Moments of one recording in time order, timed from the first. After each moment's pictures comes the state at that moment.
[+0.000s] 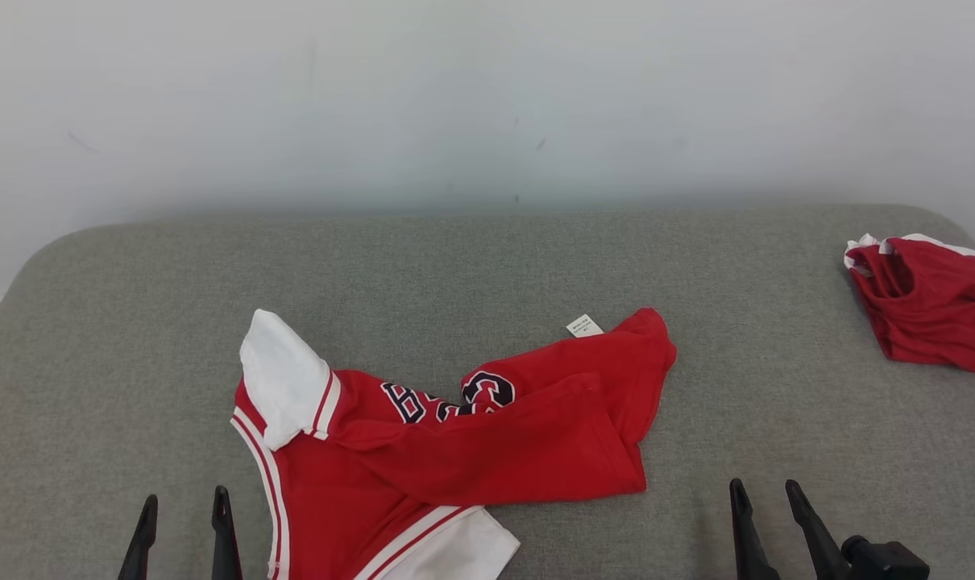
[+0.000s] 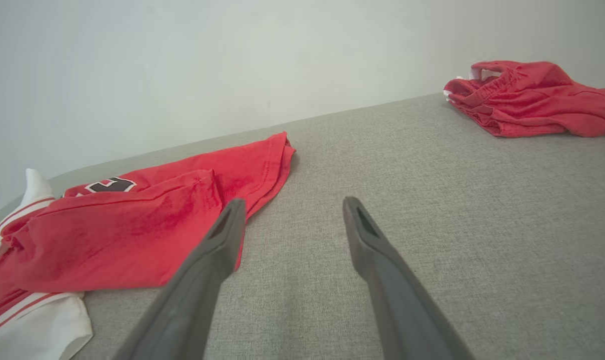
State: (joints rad) left arm 0.10 0.22 -0.10 0.07 -0.31 0.10 -0.26; right arm 0.05 -0.09 -0.03 0.29 0.25 0.13 -0.26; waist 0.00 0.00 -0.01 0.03
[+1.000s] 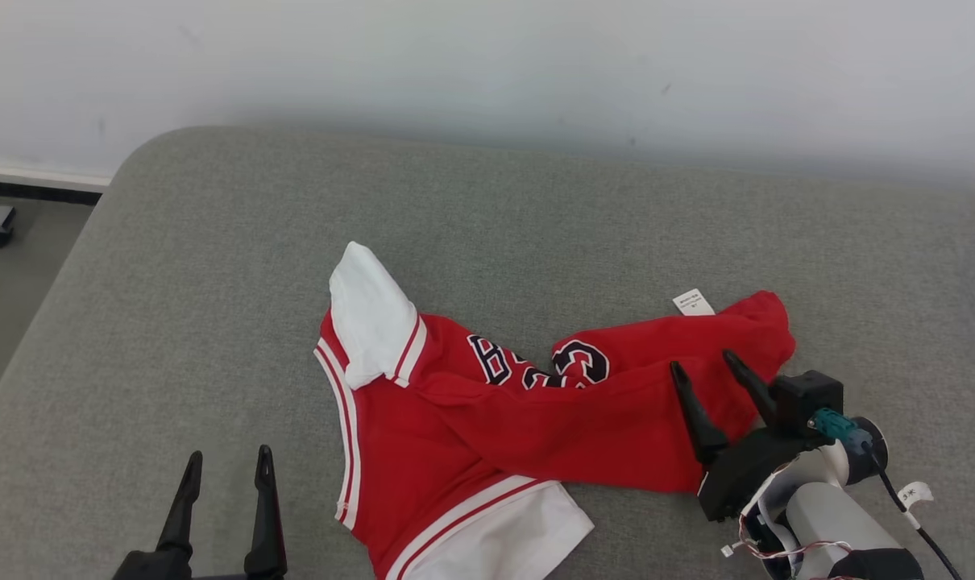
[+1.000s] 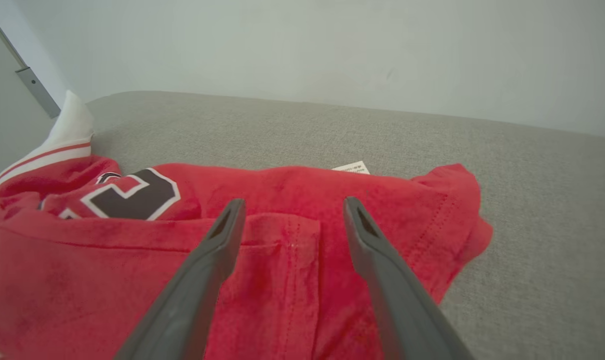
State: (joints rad) left arm 0.01 0.08 -0.04 0.12 -0.19 -0.03 -0.26; right arm -0.46 -0.27 0.30 0.74 0.35 0.13 -0.26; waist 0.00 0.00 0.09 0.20
